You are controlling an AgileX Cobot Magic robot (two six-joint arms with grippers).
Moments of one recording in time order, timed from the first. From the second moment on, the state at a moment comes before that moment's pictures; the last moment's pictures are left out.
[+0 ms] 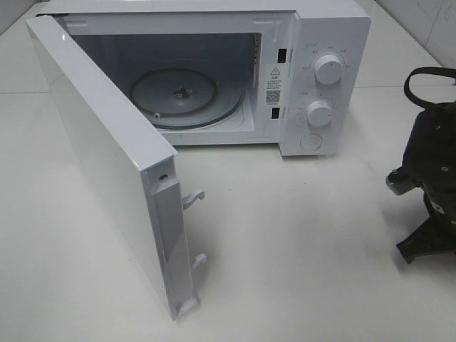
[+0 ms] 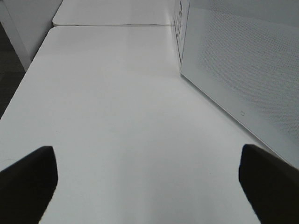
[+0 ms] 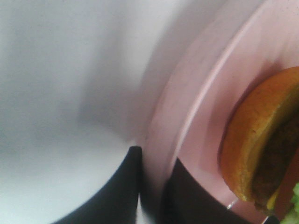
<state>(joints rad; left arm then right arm) 0.02 0.00 -0.50 -0.04 1.04 0.06 0.33 1.86 -0.73 -0.82 0.82 0.83</state>
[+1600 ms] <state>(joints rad) 0.02 0.00 -0.50 -0.04 1.04 0.06 0.33 0.72 -0.72 -0.18 1.11 0.17</state>
